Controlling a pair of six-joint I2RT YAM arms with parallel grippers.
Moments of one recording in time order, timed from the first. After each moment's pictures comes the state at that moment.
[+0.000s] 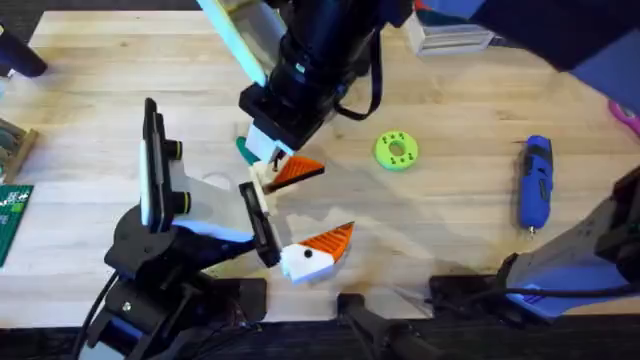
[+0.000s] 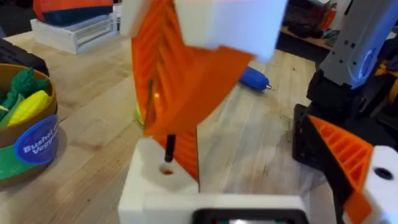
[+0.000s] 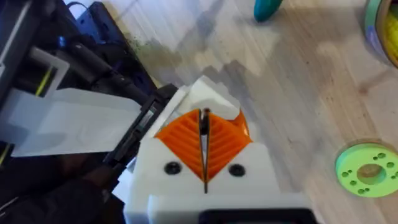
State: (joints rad) left arm -0.44 0.01 0.01 -0.06 0.77 -0.16; right arm 0.93 1.85 1.98 -1.42 -0.31 0.02
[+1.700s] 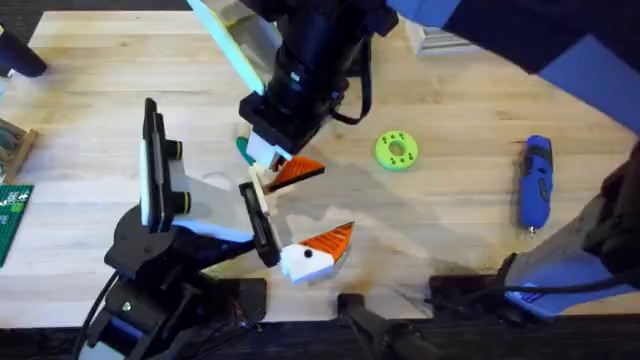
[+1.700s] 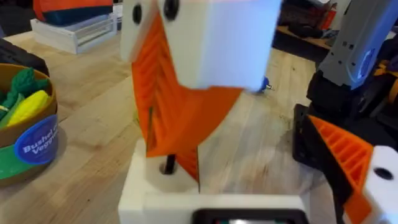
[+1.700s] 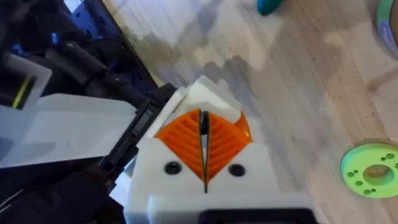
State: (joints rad) left arm -0.44 0.01 0.01 -0.06 0.77 -0.16; right arm 0.93 1.88 1.97 -1.43 -0.32 0.02
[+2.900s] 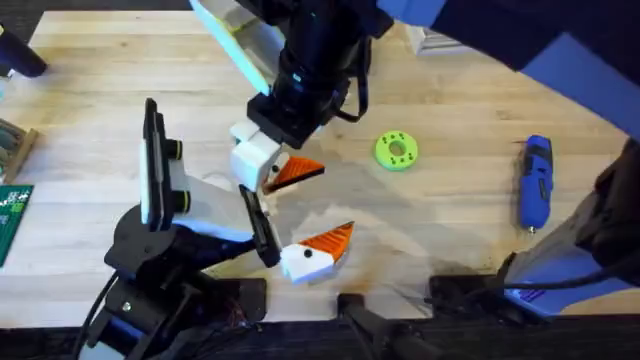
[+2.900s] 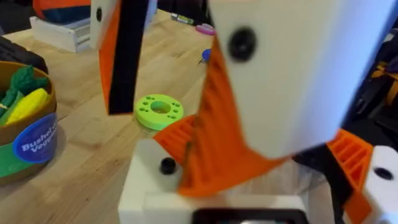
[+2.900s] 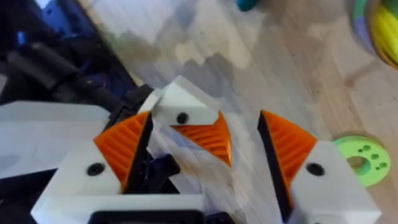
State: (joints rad) left arm -0.44 0.01 0.01 -0.06 0.77 -0.18; right arm 0.91 1.90 1.97 -1.44 -0.26 0.02
